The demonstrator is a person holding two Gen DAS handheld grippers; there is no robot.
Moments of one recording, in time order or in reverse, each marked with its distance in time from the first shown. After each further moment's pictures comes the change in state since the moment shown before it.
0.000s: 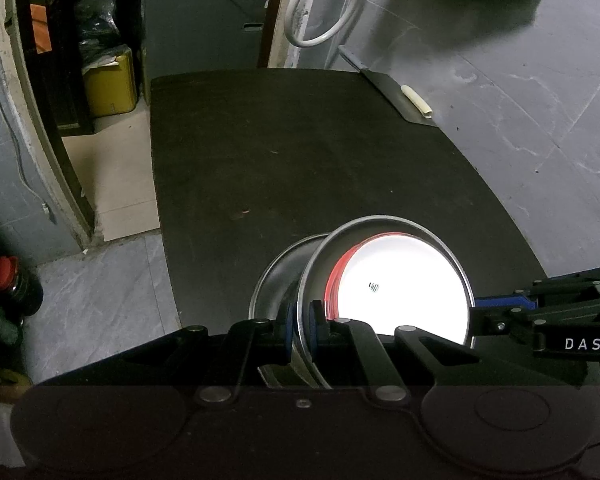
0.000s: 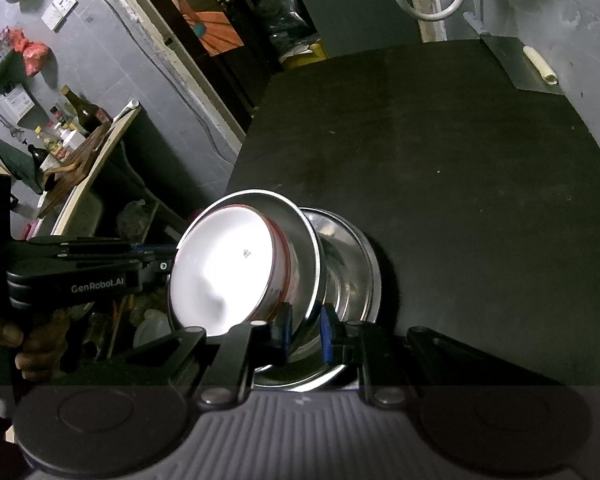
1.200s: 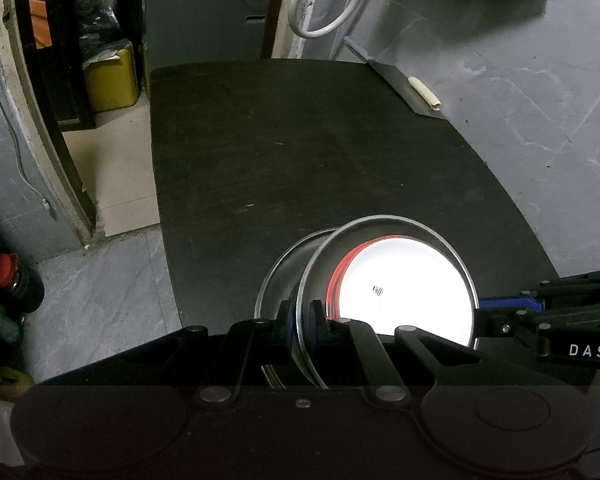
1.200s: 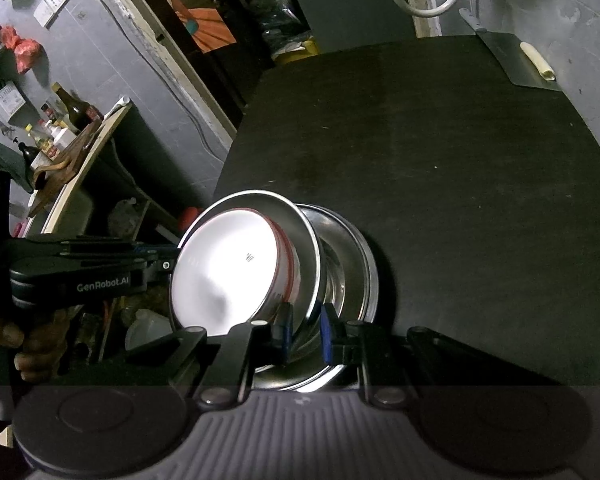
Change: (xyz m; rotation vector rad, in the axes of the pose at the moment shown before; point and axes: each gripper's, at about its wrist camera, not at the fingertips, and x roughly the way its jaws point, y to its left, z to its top) left arm 0.012 0.002 0.004 -0.002 0.019 0.011; right arm 0.009 0.004 0.001 0.007 0.008 -0.027
